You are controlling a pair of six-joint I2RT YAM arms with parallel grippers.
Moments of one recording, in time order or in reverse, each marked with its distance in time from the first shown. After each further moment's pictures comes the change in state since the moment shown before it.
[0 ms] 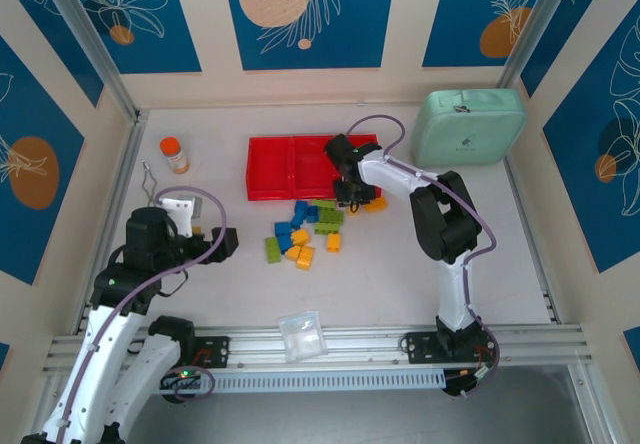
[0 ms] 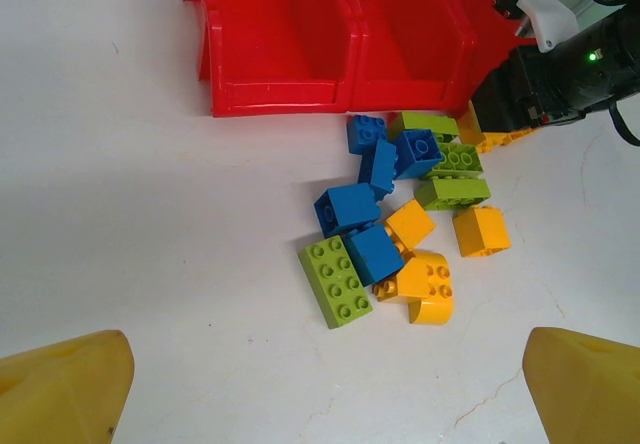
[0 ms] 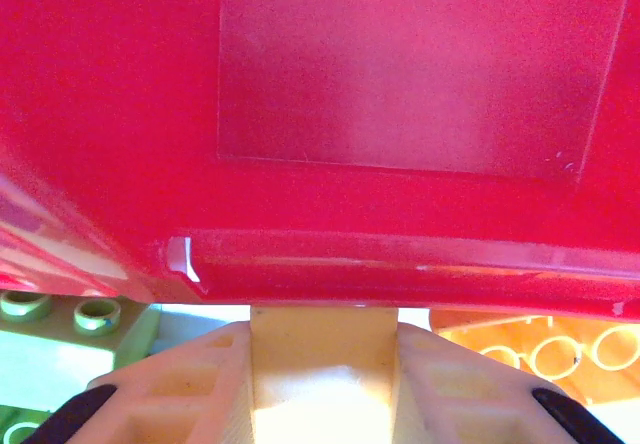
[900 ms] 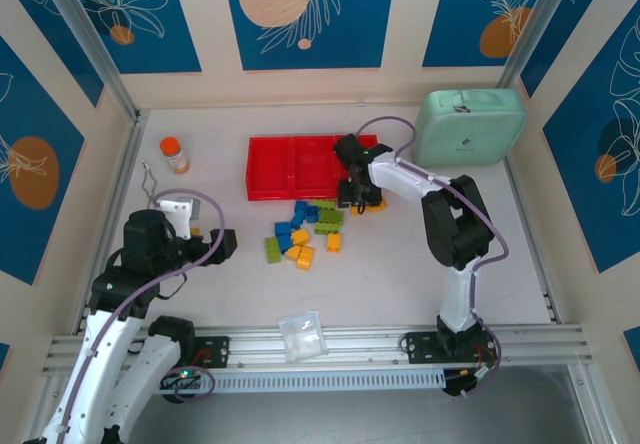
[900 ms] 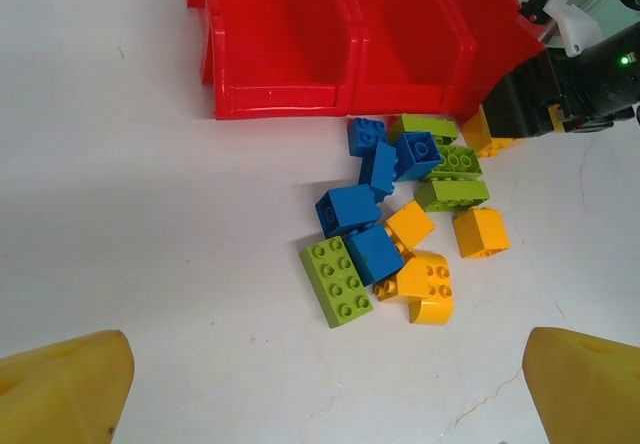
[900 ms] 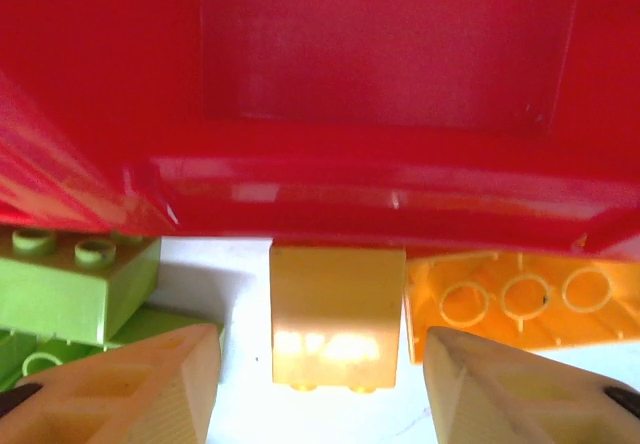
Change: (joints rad) left arm 0.000 -0.025 0.001 -0.014 -0.008 0.000; right arm -0.027 -0.085 -0.087 0.035 -0.055 0.019
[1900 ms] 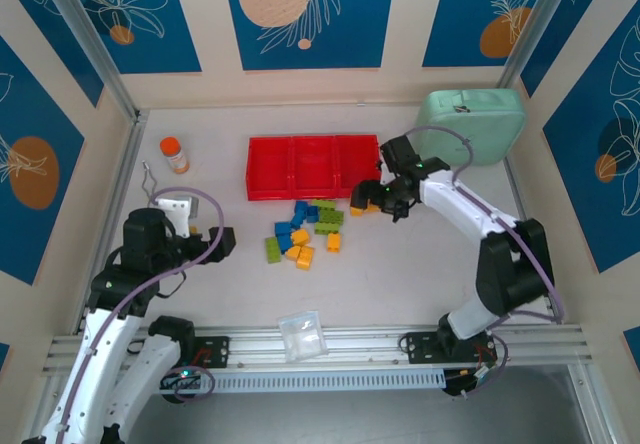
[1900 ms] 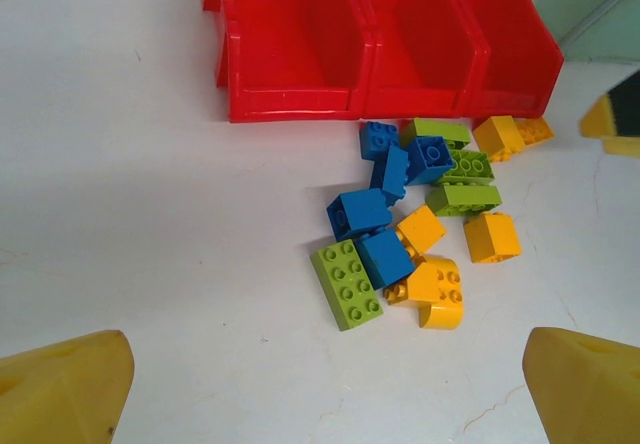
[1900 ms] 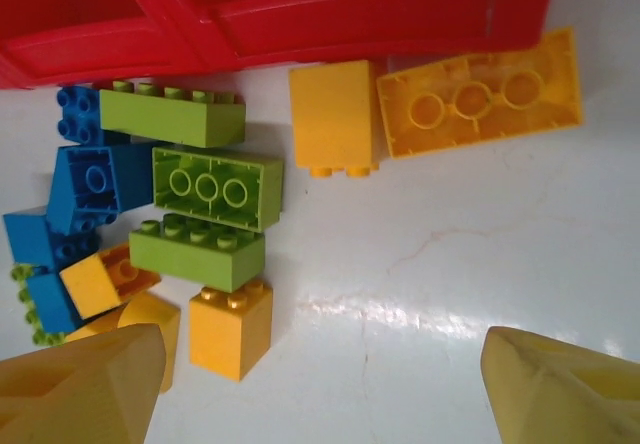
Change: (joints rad) left arm 0.001 0.013 0.016 -0.008 -0.023 -0.001; right arm -0.120 -0.346 -0.266 0.074 -0.287 0.034
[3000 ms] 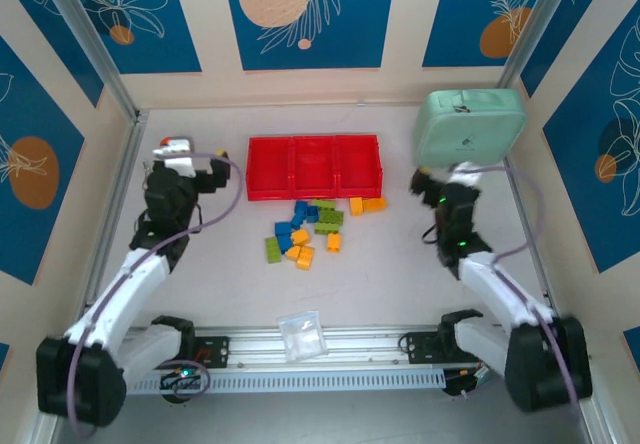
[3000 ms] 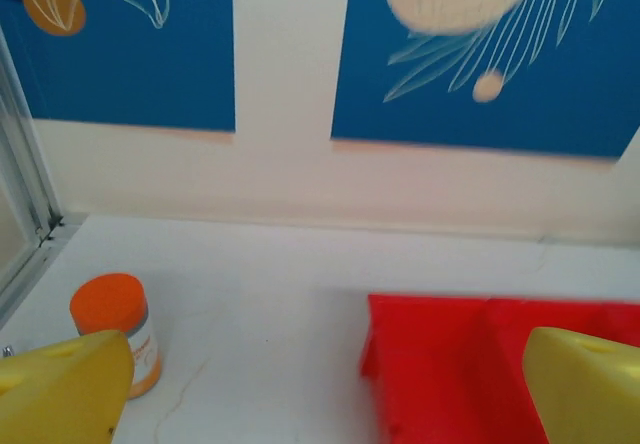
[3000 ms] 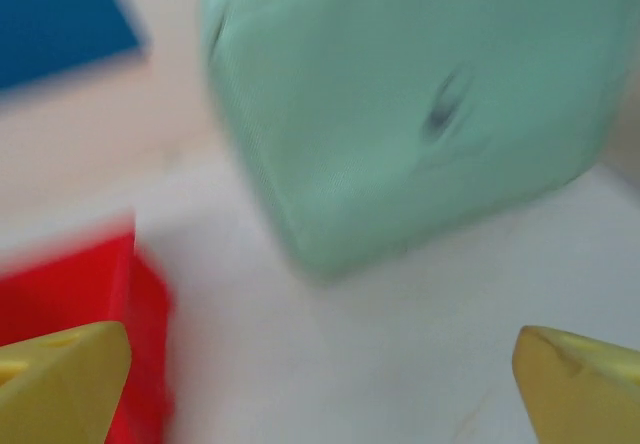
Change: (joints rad) left arm 0.000 0.305 0.003 0.825 -0.403 0.047; right arm -0.423 -0.790 -0.636 0.870 0.446 -0.007
